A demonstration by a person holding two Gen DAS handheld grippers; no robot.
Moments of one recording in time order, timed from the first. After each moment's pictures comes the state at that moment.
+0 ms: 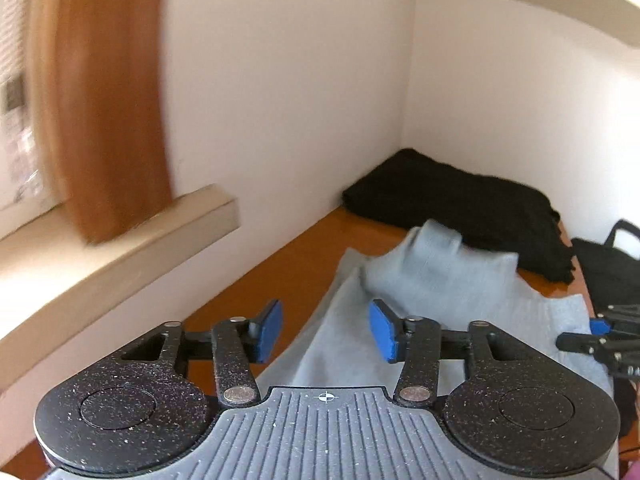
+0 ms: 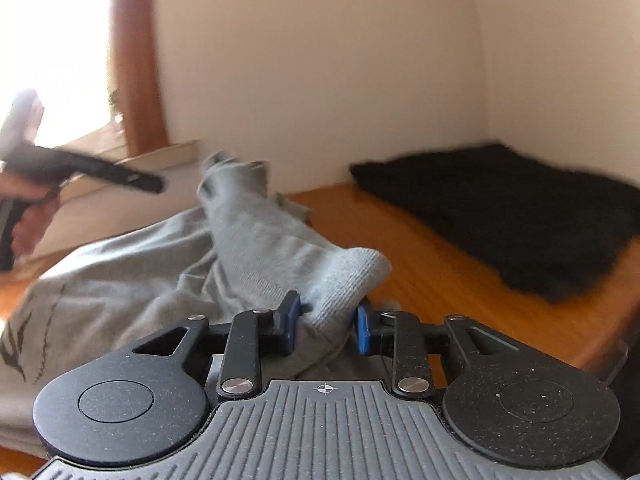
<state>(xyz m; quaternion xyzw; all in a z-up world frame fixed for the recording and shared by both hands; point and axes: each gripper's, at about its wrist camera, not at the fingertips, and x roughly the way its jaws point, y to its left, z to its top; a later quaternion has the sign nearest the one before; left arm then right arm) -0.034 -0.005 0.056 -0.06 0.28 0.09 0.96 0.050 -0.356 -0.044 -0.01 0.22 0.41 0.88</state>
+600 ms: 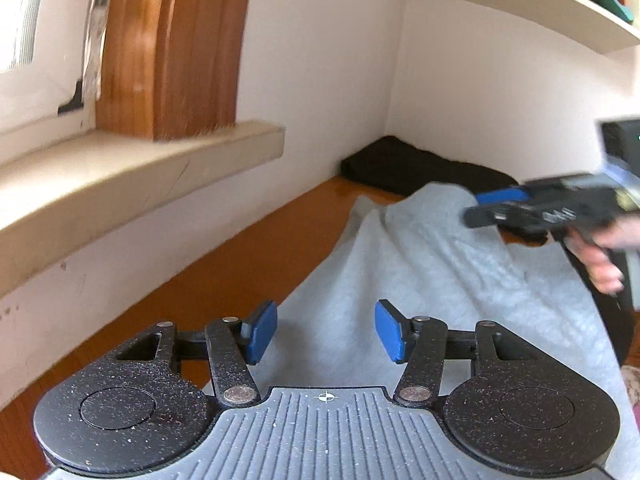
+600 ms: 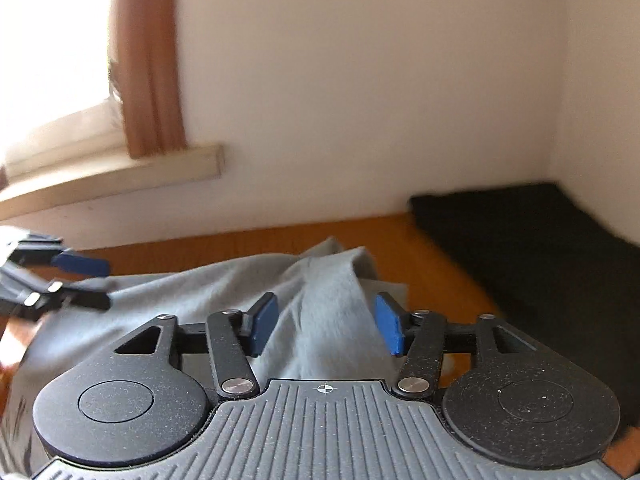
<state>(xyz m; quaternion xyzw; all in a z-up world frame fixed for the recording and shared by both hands) -0.102 0.028 0.014 -0.07 0.28 0.03 0.96 0.085 -0.196 0.010 -0.14 0.26 0.44 0.85</state>
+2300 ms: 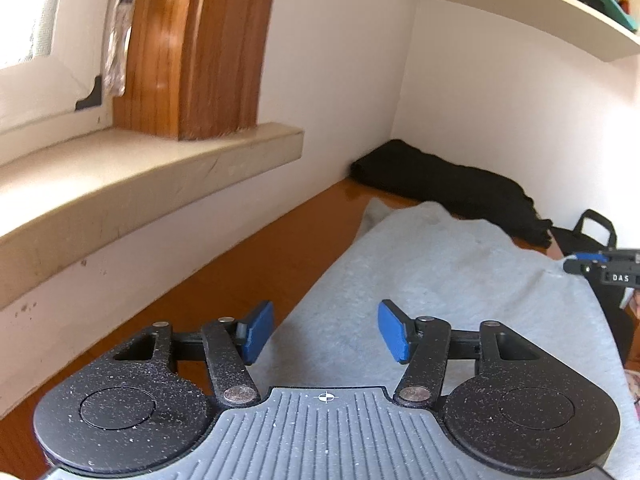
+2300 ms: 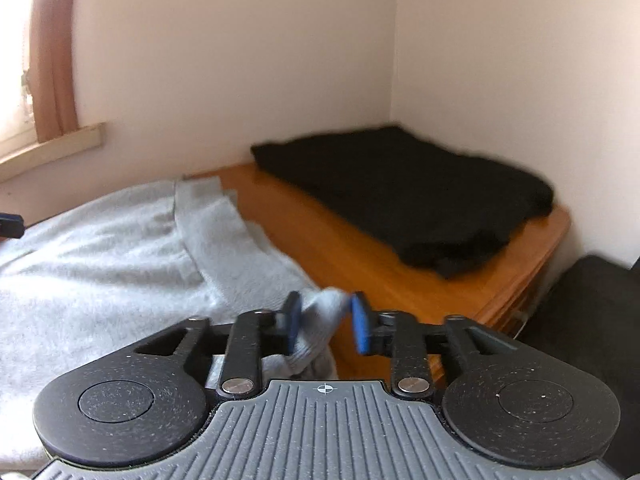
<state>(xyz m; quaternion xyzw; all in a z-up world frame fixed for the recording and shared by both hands) -0.122 0.035 0.024 -0.07 0.26 0.03 0.96 0.016 -0.362 -0.019 -0.08 0.22 0.27 0.93</state>
